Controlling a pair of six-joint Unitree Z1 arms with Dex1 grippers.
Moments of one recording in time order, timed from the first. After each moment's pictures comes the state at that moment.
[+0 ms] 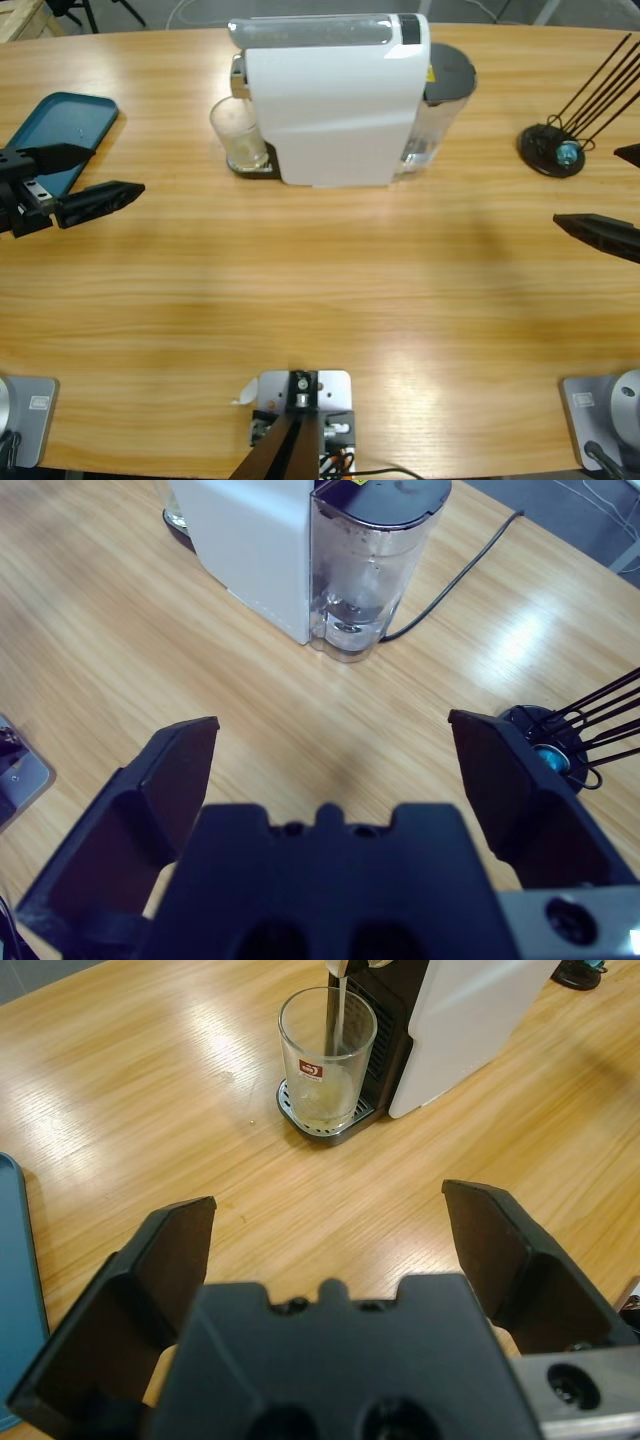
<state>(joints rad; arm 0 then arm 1) -0.78 1.12 -0.42 -0.16 0.01 -0.09 0.63 0.81 -0.58 0.30 0.00 -0.09</state>
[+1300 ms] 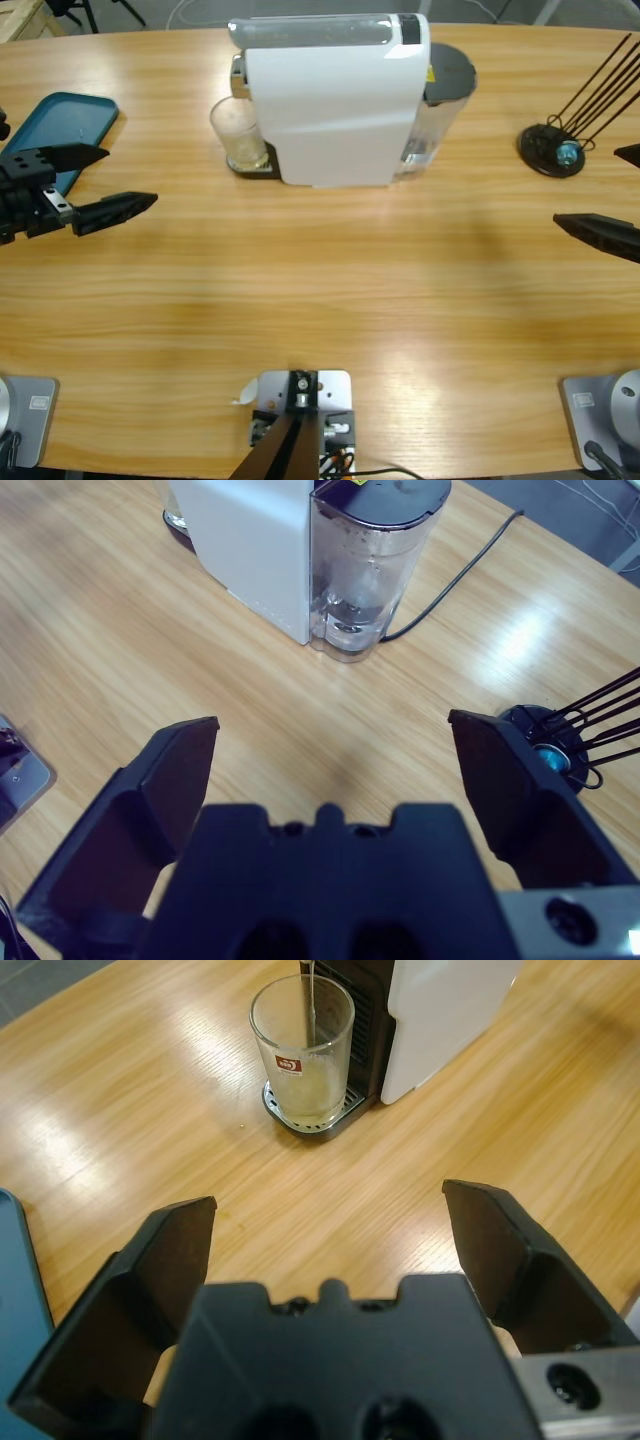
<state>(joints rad) -0.78 1.17 -0.42 -0.19 -0.02 0.02 0.63 0.81 -0.58 0.30 0.00 -0.09</state>
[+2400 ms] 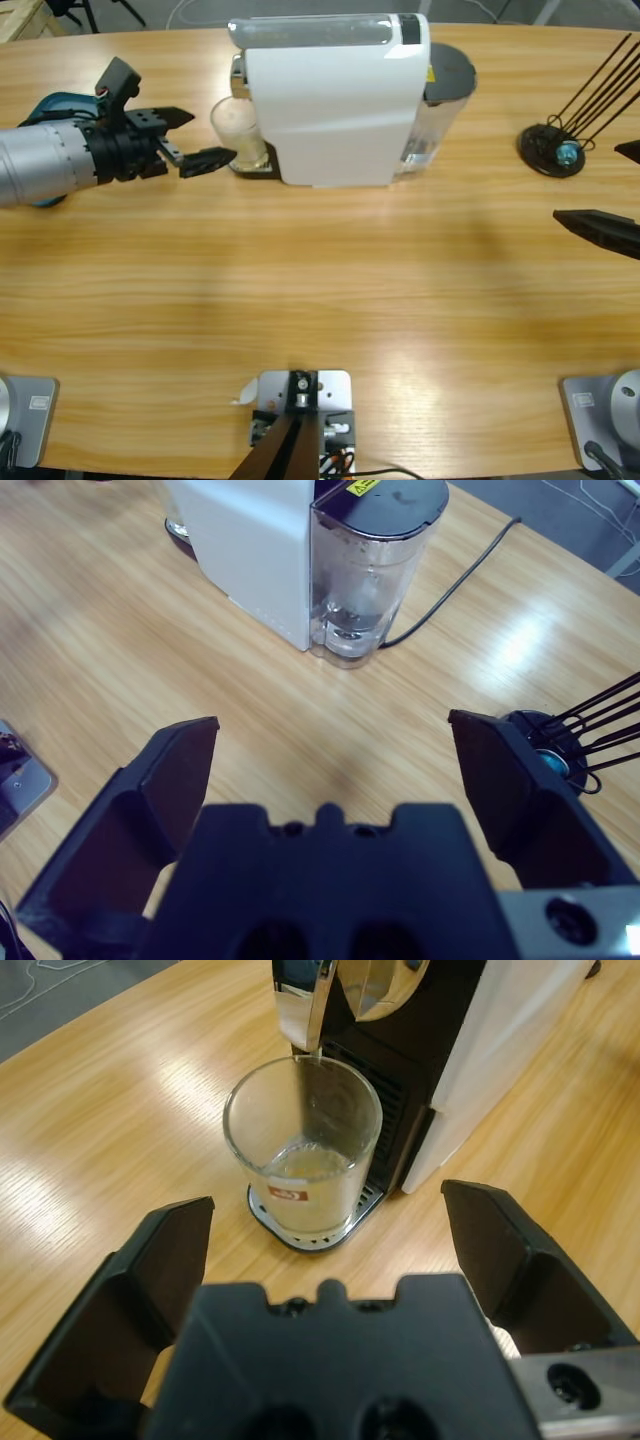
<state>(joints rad) -0.68 1.69 -0.43 -0.77 -0.20 0.10 0.63 0.81 -0.58 0.29 0.00 -0.09</state>
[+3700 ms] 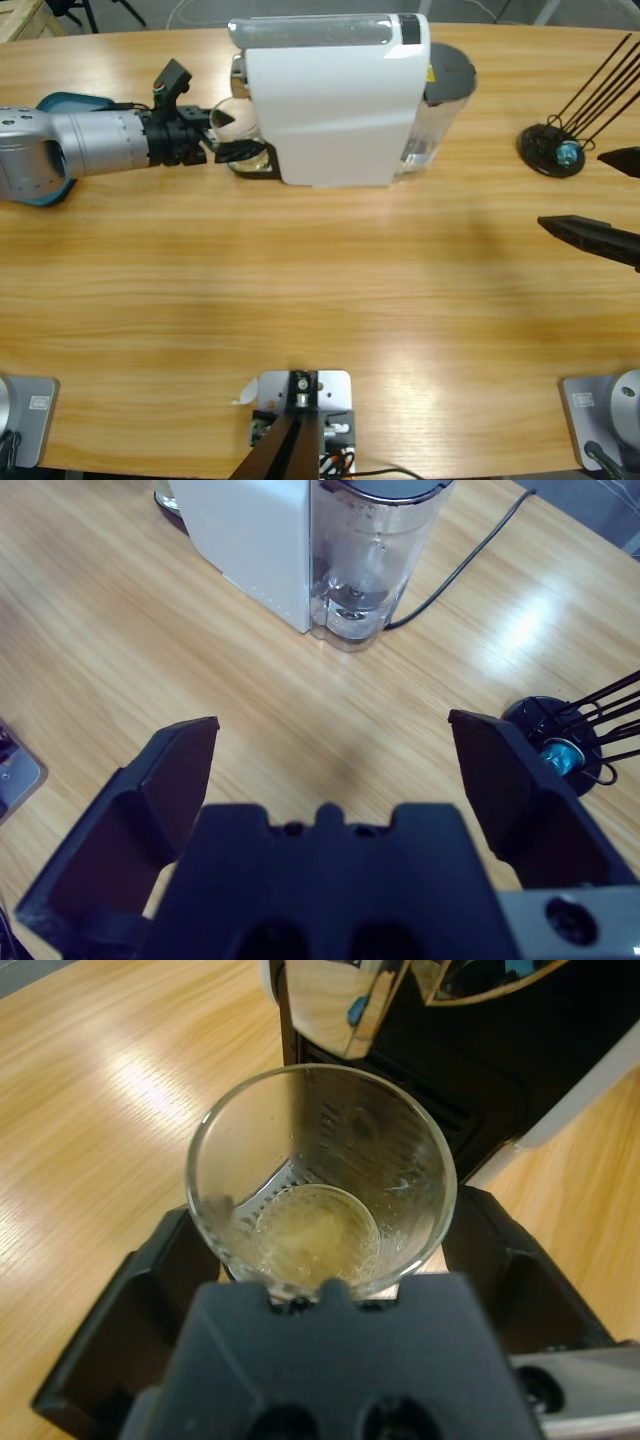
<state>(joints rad) -0.61 1.93 -0.55 -0.86 -0.37 0.10 0.63 0.86 -0.56 0.28 0.00 -0.08</state>
